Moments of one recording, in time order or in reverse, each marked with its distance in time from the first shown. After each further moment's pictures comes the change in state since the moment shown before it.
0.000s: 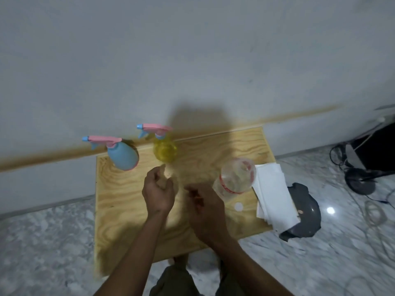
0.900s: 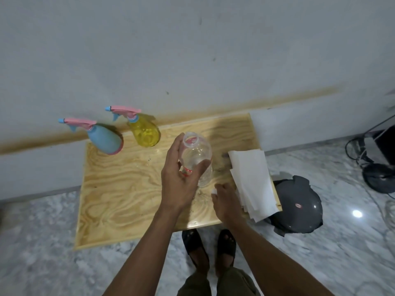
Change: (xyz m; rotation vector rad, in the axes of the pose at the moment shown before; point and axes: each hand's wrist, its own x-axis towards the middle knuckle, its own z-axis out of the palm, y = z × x) left_hand -0.115 0.104 0.082 -0.192 -0.189 0.254; right_hand -0.016 0.185 -0.092 -0.579 -0.299 0.222
